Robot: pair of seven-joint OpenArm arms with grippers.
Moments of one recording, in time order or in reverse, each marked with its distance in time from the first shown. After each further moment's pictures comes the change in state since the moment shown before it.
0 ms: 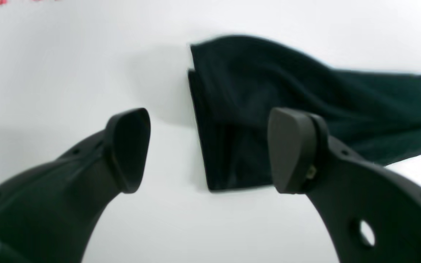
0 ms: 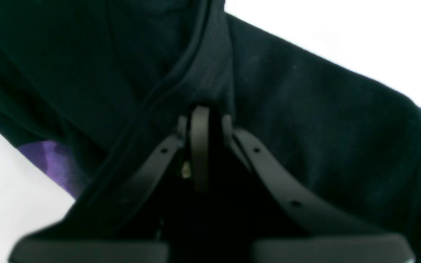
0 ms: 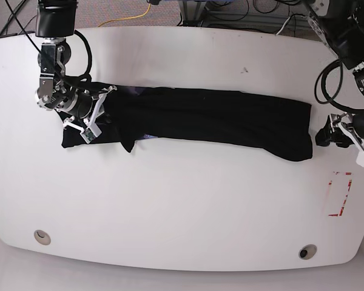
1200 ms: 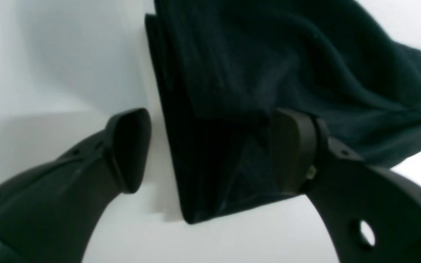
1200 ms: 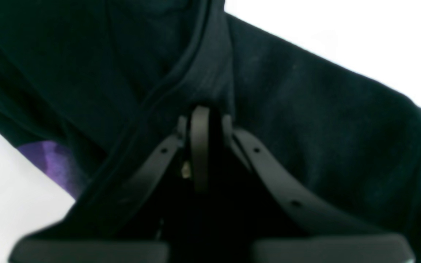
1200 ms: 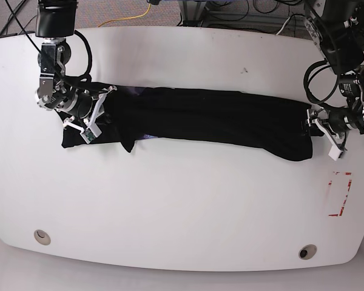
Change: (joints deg) left arm -1.4 2.7 9.3 -12.9 9.9 -0.1 -9.4; right arm 0.0 0.0 0.0 0.0 0.0 0.0 0.0
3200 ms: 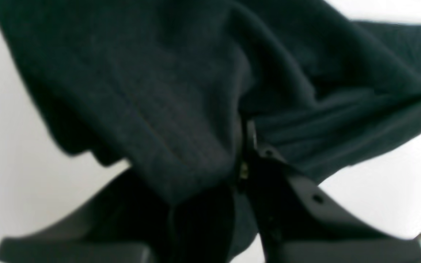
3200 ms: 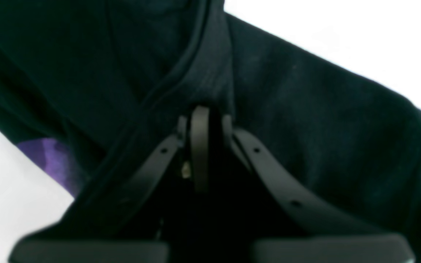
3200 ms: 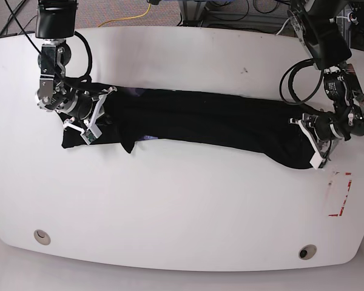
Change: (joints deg) left arm 2.1 5.6 6.2 19.7 2.4 0.2 7.2; right arm 0.6 0.0 -0.1 -0.2 -0.2 0.0 -0.1
